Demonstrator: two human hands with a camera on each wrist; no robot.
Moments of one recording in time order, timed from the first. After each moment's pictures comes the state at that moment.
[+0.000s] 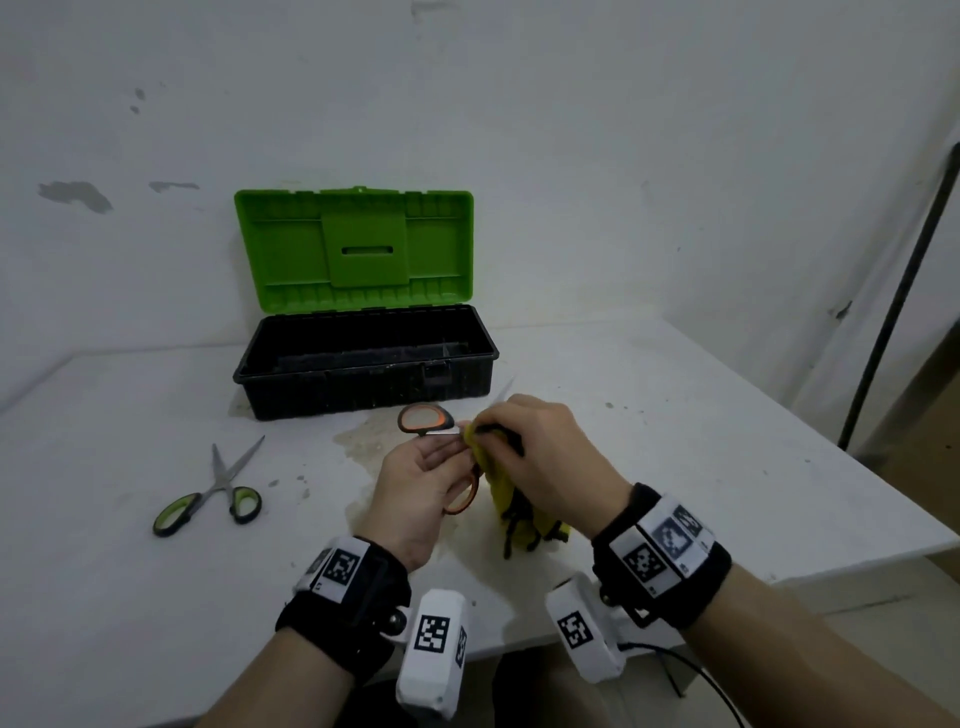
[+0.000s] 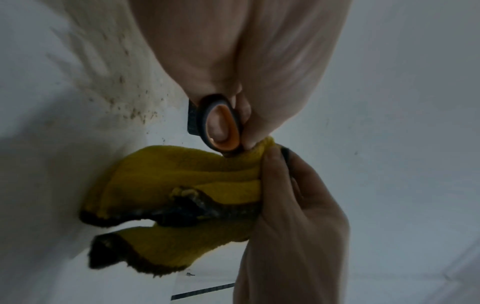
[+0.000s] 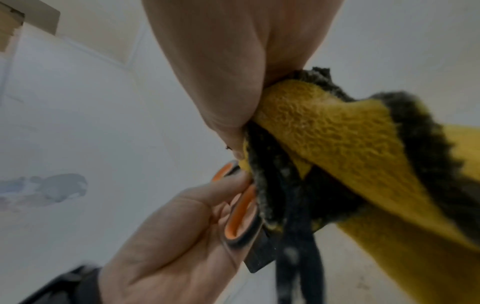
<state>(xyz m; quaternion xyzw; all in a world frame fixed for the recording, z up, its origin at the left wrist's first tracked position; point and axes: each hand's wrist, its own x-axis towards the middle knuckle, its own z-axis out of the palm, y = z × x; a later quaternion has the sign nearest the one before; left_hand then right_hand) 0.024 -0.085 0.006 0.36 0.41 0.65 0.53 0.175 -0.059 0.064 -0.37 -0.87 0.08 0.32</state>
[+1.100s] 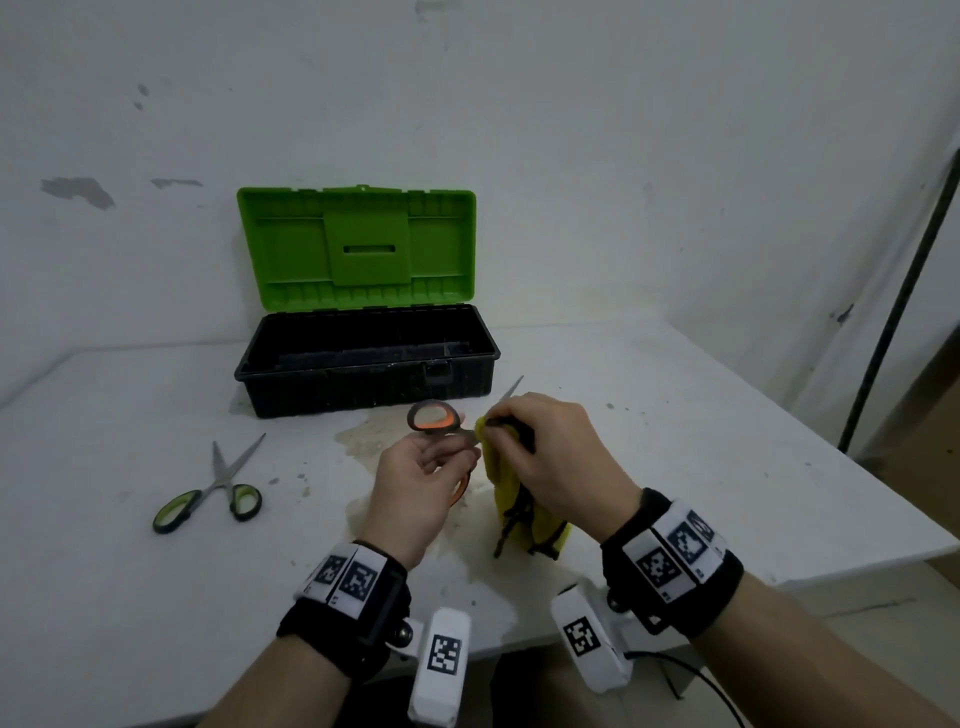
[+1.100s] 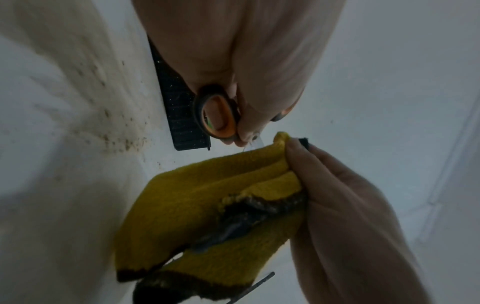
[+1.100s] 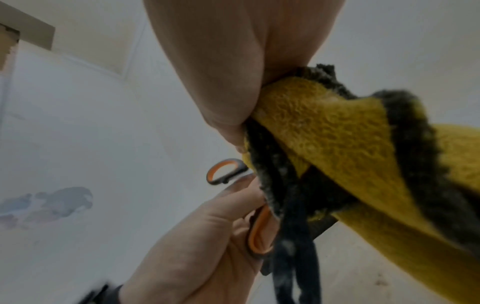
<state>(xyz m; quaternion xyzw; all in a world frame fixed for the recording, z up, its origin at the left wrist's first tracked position) 0.021 -0.089 0.007 0.46 0.50 0.62 0.40 0.178 -0.061 0.063 -0.39 -0.85 0.07 0.35</state>
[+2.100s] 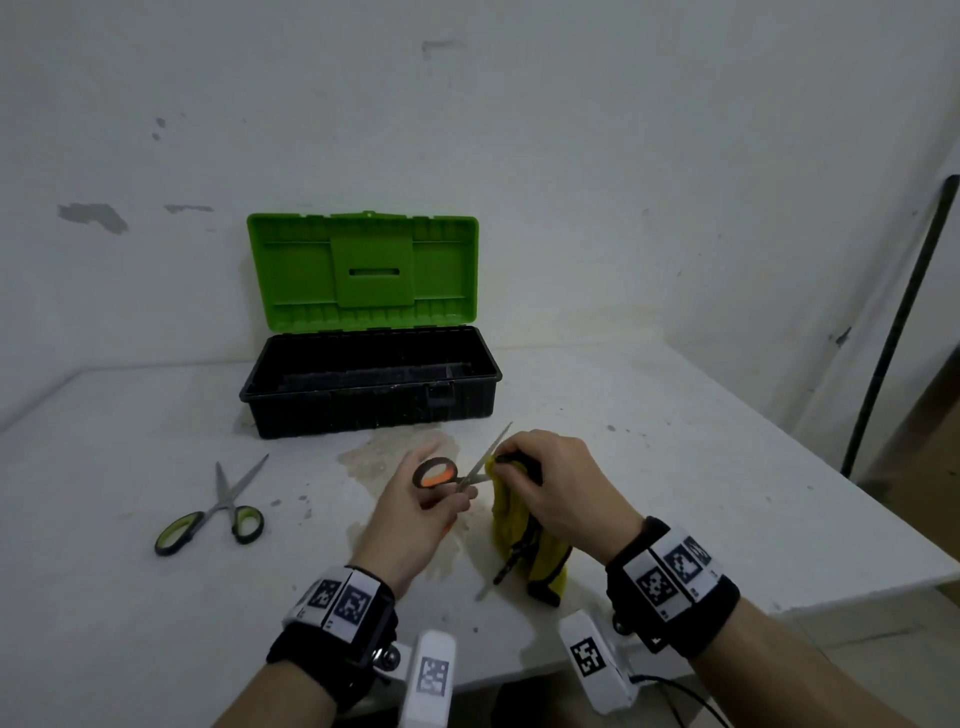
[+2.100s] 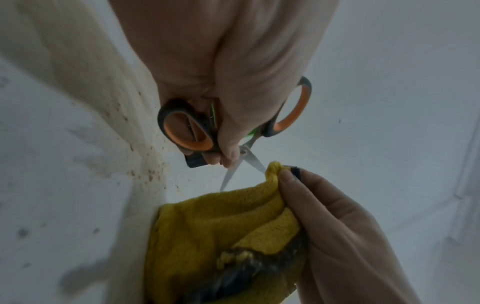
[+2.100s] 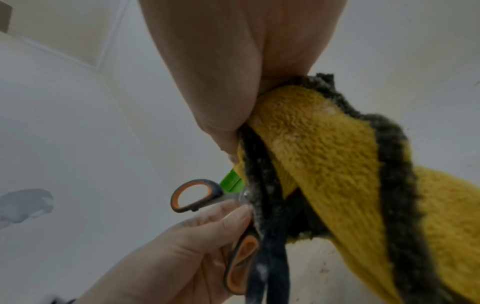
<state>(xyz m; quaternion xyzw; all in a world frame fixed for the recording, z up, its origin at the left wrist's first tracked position) 0.007 -0.091 -0.001 0.45 0.53 0.55 0.47 0.185 -0.050 0.048 -0.40 -0.86 0.11 0.31</state>
